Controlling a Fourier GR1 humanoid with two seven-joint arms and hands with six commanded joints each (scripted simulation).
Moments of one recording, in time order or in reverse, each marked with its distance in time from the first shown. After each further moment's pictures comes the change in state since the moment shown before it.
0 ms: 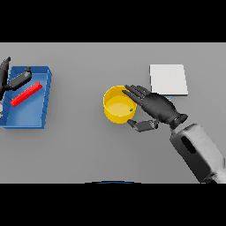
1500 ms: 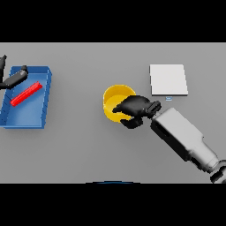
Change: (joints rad) left arm -0.007 0.020 0.011 0.025 0.006 -0.029 -0.030; right arm -0.301 0.063 0.232 0.379 0.132 0.220 -0.075
